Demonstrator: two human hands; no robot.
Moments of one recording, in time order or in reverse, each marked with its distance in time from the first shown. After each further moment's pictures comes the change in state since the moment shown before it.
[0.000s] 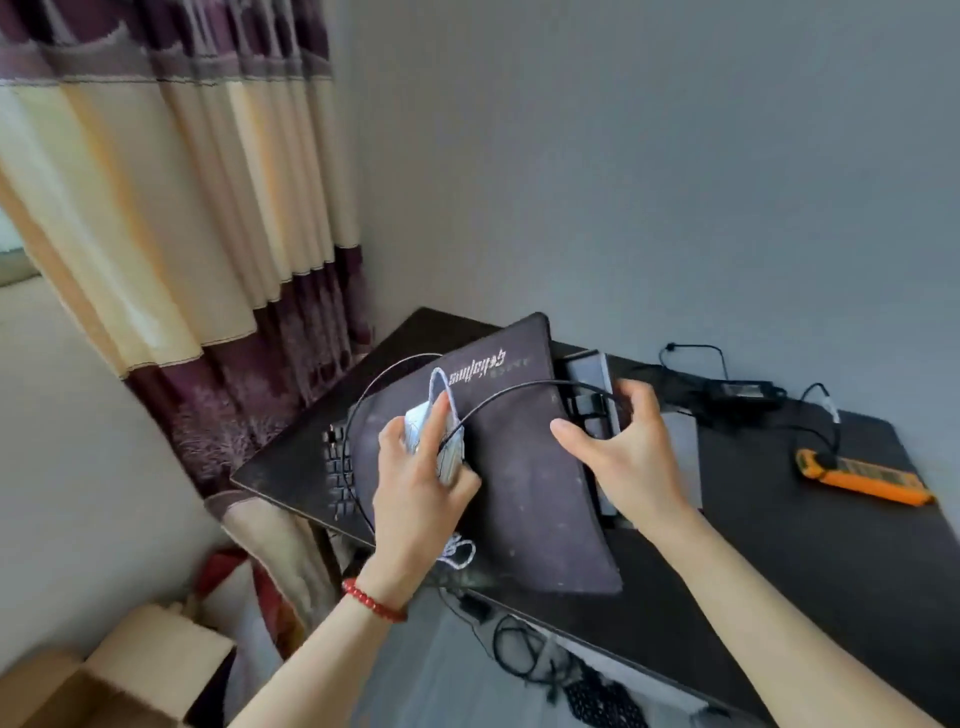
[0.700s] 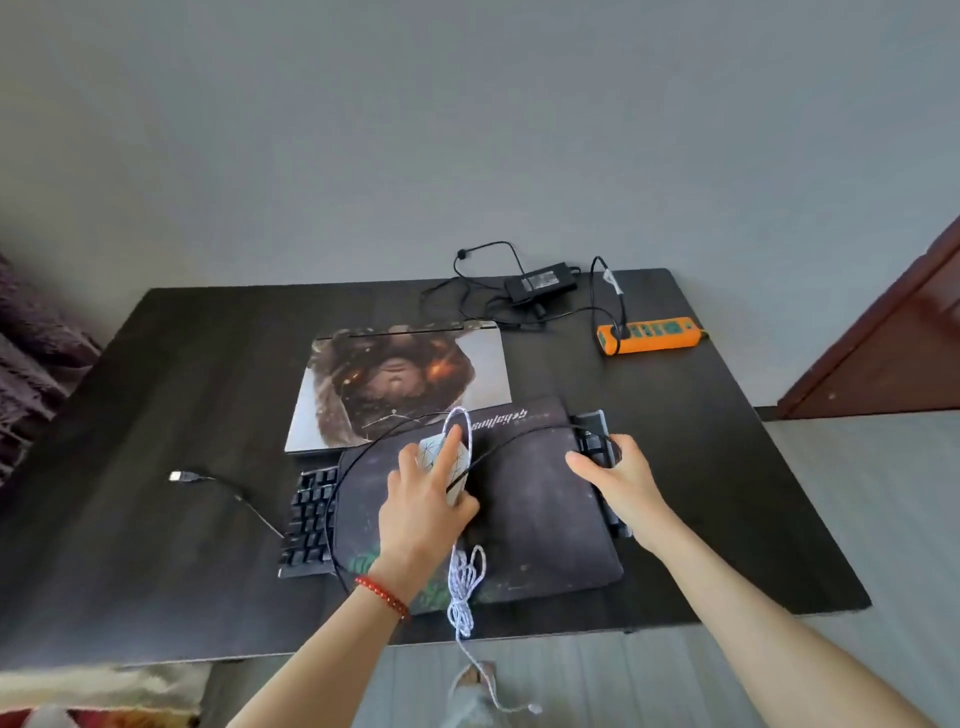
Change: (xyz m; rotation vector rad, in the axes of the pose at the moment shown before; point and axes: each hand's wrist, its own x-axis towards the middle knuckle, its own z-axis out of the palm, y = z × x) left_hand -0.027 0.074 0.259 0.312 -0.716 0.118; right_hand -0.006 0.247 -0.192 0.111 0.204 0.744
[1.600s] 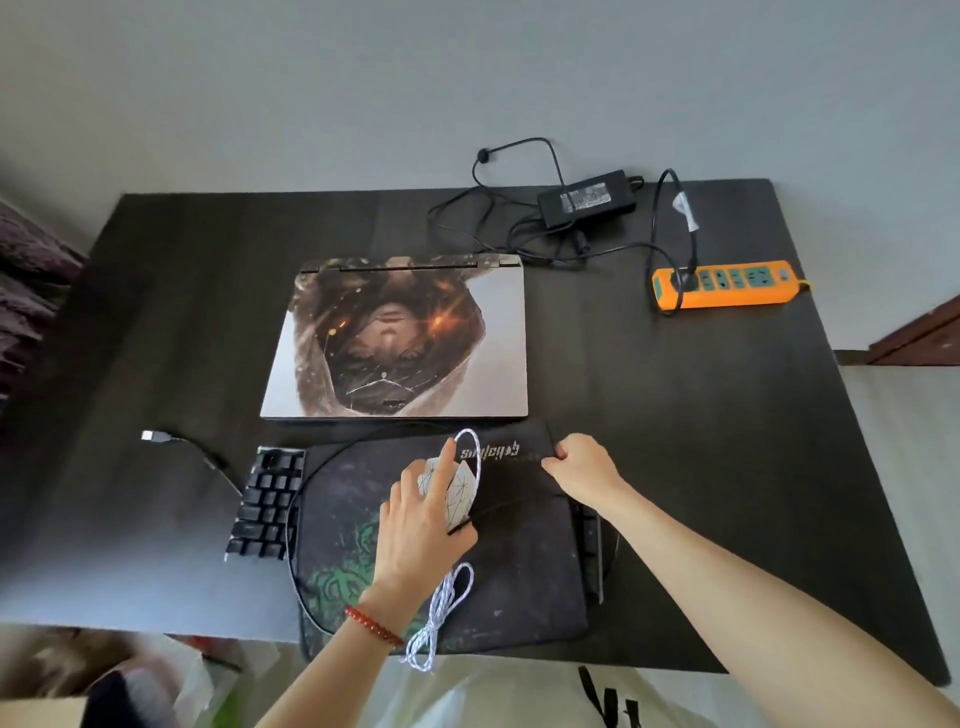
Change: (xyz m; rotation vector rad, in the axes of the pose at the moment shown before) left_hand 0.026 -0.014 0.067 0.088 -0.180 -0.087; right_hand 0.117 0.036 0.045 -0.670 -0.316 0.171
